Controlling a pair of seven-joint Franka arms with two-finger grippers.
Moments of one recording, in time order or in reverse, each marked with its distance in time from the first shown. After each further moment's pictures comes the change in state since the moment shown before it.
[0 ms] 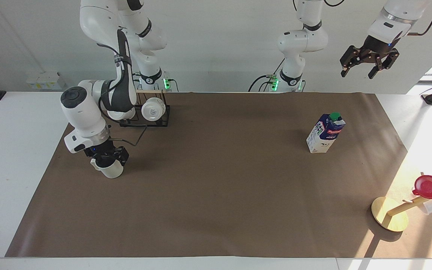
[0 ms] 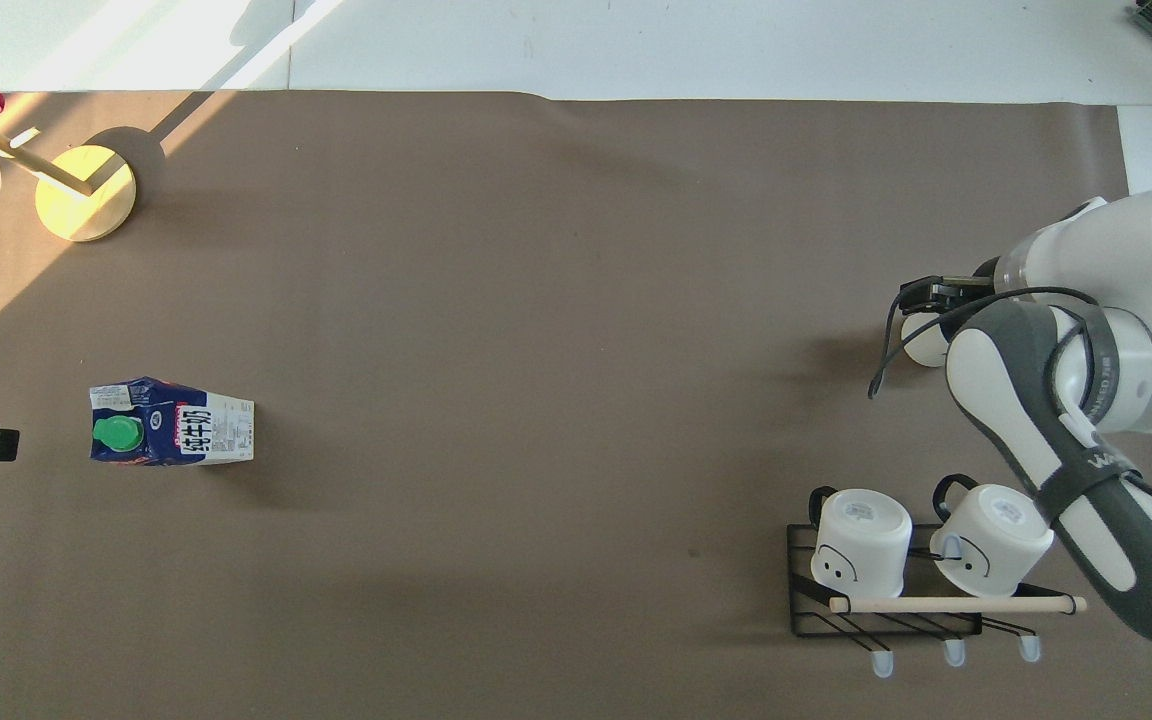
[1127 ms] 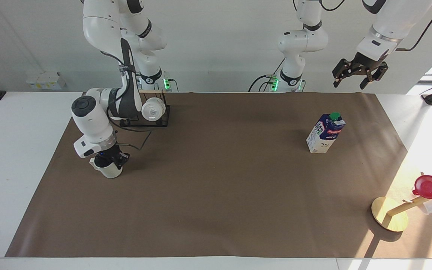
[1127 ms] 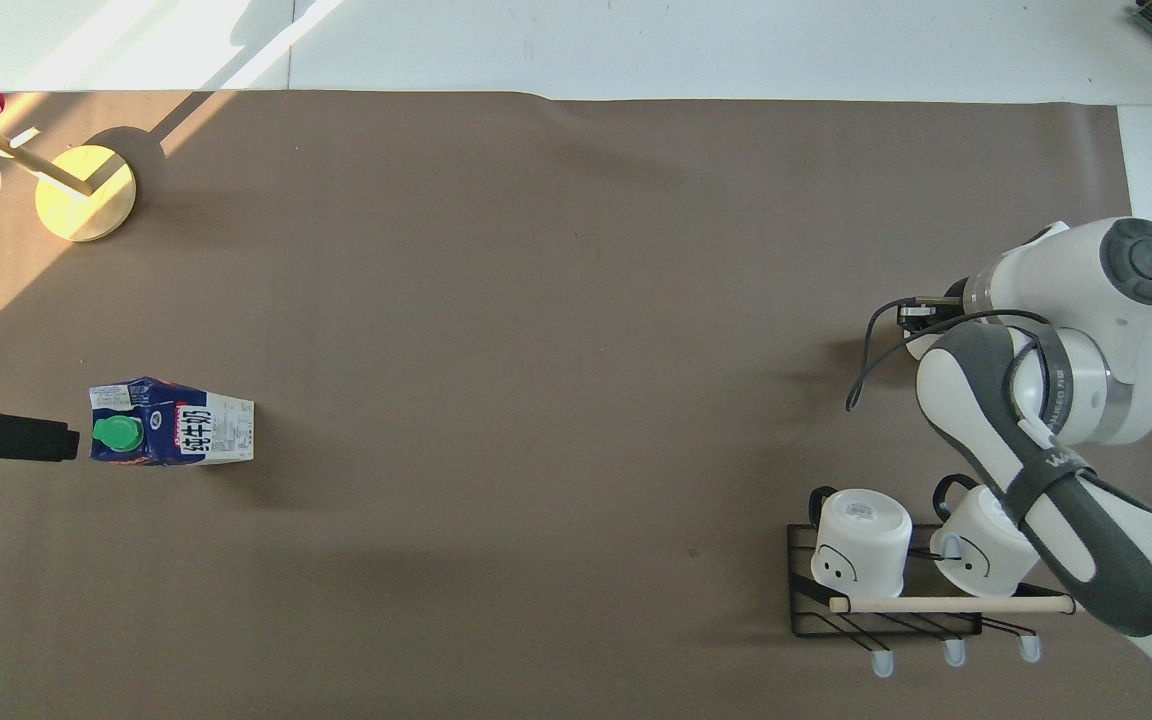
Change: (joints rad) left arm -0.003 -0.016 -0.013 -0.191 0.000 0.158 0.004; right arm 0.007 0.016 0.006 -0.055 0.000 0.072 0.000
